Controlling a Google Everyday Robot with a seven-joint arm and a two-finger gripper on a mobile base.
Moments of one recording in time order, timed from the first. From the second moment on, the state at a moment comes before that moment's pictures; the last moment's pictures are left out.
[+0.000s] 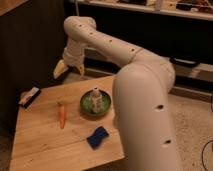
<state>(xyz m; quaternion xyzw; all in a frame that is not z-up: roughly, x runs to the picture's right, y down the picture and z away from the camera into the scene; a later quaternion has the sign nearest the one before) -0.211 -0.081 0.741 -0.40 0.03 0.51 0.76</state>
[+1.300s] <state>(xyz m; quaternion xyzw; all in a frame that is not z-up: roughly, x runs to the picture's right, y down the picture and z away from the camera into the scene) -0.240 0.057 0.847 -0.38 0.05 0.47 0.79</state>
